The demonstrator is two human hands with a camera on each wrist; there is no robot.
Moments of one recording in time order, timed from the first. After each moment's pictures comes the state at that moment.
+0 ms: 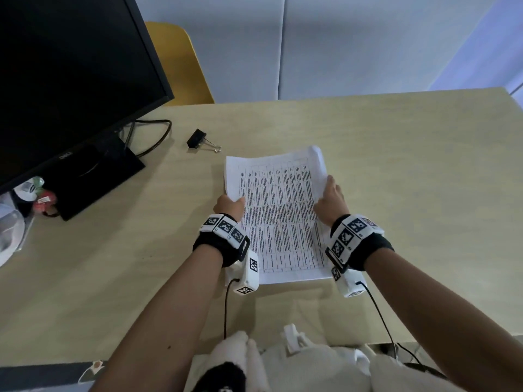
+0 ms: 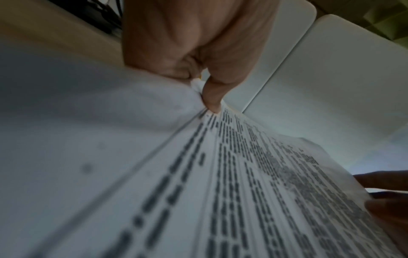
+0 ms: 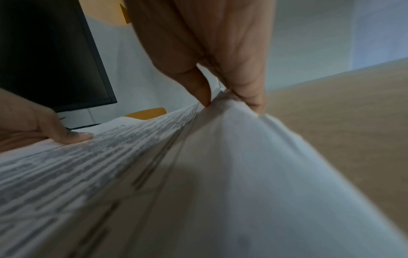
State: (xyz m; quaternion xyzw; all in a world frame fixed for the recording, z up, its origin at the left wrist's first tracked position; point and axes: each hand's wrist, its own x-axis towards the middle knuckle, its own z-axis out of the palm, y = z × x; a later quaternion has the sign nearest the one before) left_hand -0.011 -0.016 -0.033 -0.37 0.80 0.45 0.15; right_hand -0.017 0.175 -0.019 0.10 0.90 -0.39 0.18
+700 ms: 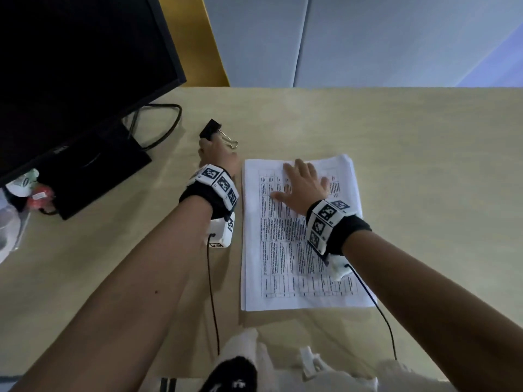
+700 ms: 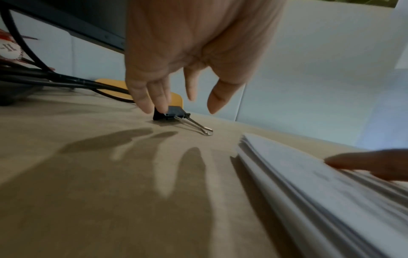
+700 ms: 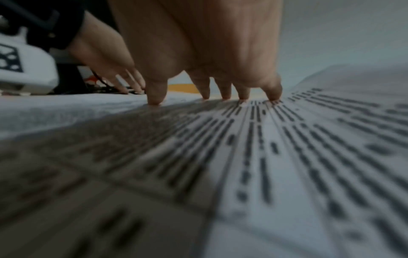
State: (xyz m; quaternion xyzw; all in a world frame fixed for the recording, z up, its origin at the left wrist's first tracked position) left_hand -0.115 -0.081 -0.026 -0.31 0.90 0.32 0.04; right_hand -0.082 0.091 -0.031 -0.10 0.95 -0.17 0.23
